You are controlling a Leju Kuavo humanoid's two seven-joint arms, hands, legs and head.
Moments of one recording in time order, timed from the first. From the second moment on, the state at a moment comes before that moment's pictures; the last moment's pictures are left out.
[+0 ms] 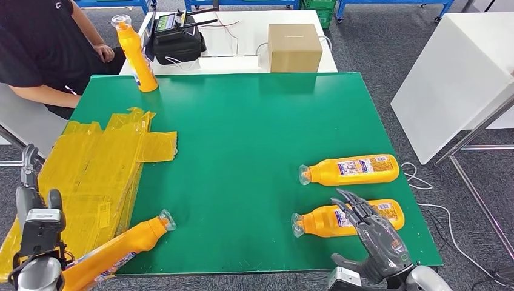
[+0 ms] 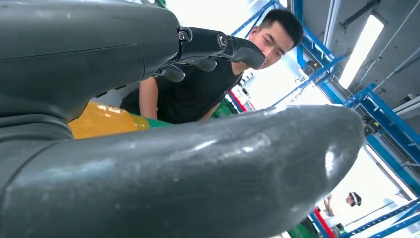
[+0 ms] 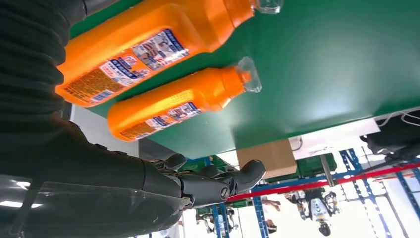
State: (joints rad) left arm 0.04 0.06 0.22 -1.60 -0.35 0.28 -0.55; right arm 0.29 -0.53 0.36 -2.00 0.70 -0.07 0.05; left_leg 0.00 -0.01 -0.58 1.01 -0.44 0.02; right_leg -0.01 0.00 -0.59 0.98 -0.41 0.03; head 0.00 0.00
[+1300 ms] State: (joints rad) left arm 0.05 0.03 0.23 -1.68 -0.25 0.19 -0.57; right arm 0.26 -0.73 0.14 -1.98 0.76 0.15 0.14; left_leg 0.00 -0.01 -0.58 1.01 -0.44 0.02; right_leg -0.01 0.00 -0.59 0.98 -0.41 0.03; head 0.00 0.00
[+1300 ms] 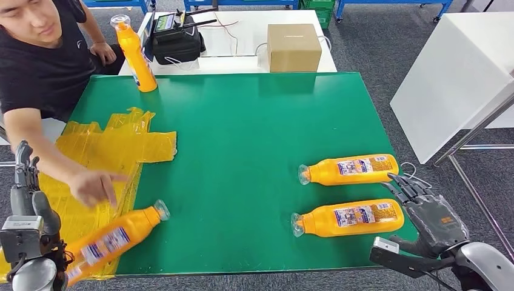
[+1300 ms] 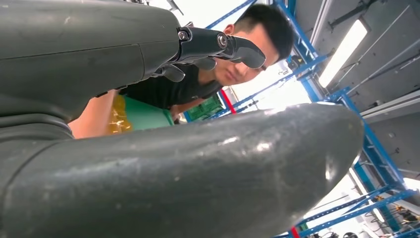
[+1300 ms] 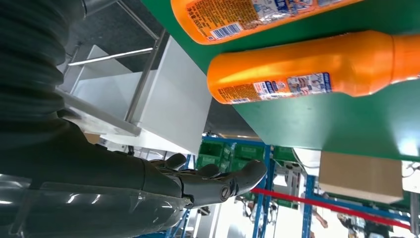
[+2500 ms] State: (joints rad) left arm -0.06 0.04 0.15 -1.62 -0.20 0.19 -0.55; right arm -0.02 -0.64 0.42 -1.49 0.86 0.25 0.17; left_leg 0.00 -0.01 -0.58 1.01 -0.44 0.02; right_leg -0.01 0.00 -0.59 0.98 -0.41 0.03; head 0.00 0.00
